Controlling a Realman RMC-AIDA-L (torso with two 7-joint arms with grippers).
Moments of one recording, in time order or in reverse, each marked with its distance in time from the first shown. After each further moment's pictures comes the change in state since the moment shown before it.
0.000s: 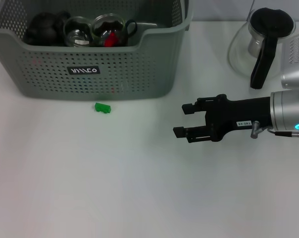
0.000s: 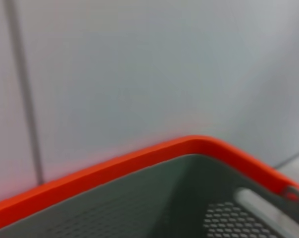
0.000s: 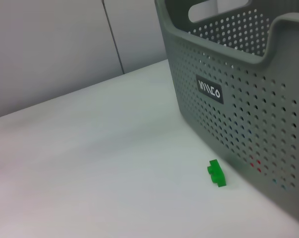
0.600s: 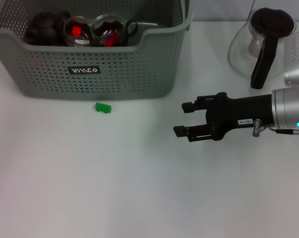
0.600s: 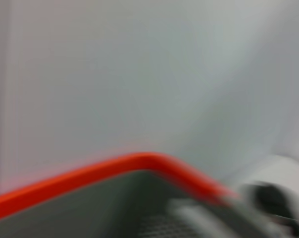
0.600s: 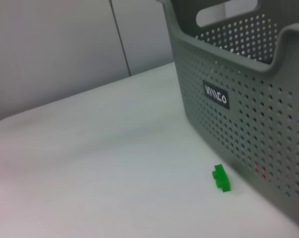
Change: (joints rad) left arm 0.138 -0.032 -0.021 0.199 -0.198 0.164 0.064; right arm 0.009 -0.008 0.000 -0.002 0.003 -0.021 -0.004
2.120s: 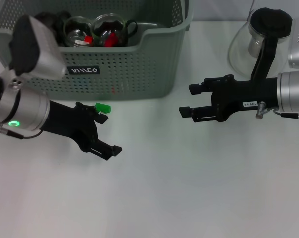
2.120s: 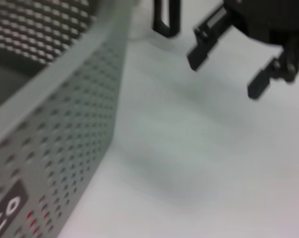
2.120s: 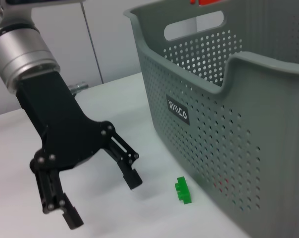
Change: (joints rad) left arm 0.194 -0.091 0.303 -0.236 0.157 0.047 0.474; right arm 0.026 -0.020 0.036 -0.005 -0.003 0.043 0.008
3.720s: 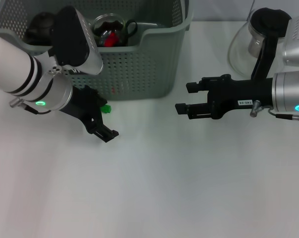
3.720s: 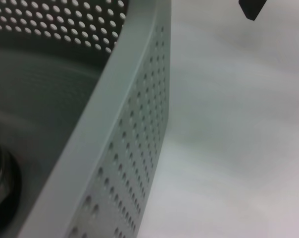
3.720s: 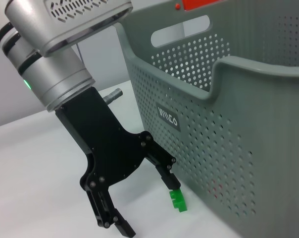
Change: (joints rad) left arm -0.161 -0.006 0.102 -0.125 0.228 -0.209 -0.039; right arm 0.000 0.020 0.015 0.006 0.003 0.029 0.031
